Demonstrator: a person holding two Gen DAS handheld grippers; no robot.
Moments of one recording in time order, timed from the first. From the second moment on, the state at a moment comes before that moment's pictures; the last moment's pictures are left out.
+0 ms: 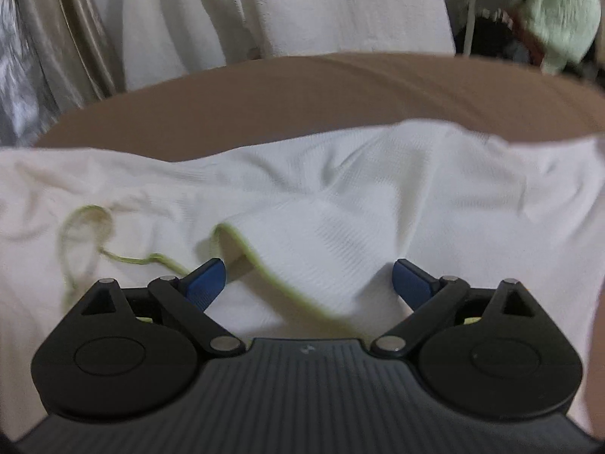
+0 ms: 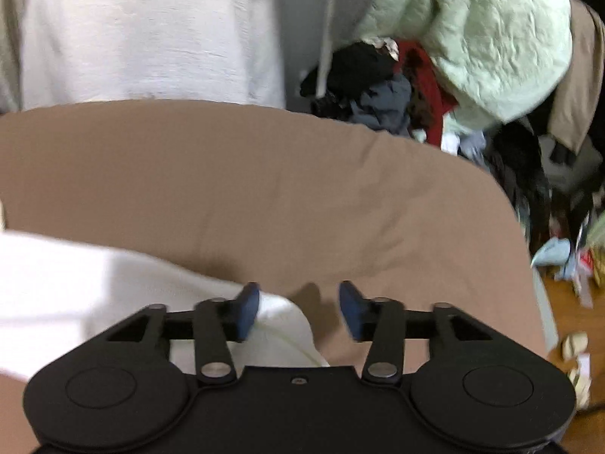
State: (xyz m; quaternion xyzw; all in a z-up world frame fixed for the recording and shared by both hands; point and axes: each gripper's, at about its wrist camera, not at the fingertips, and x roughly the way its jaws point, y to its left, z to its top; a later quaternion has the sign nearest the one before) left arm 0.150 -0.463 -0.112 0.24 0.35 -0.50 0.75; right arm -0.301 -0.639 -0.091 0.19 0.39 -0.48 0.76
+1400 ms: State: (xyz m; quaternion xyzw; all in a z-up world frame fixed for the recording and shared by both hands) left arm 0.222 -0.640 -0.098 0.26 0.26 -0.45 0.81; right arm -0.377 -0.683 -0.100 0.28 0.30 -0.53 0.74
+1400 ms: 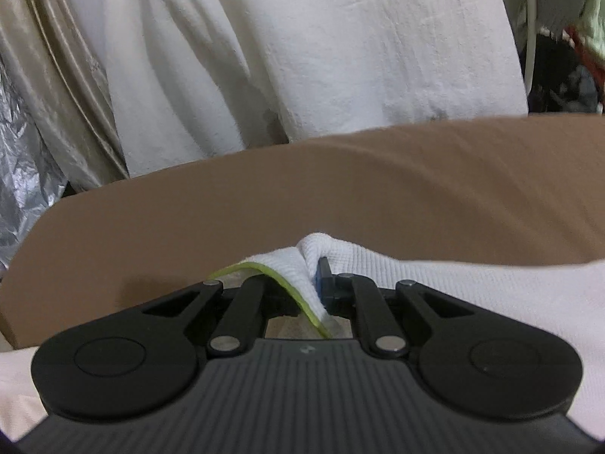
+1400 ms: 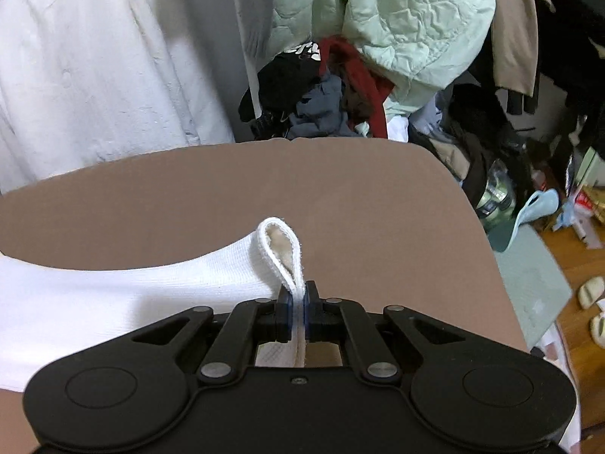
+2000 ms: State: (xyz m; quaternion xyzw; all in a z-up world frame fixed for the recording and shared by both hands) left arm 0.178 -0.522 -0.034 0.31 0.19 -0.42 0.83; right arm -0.363 -0.676 -0.131 0.24 0.35 -0.63 0.65
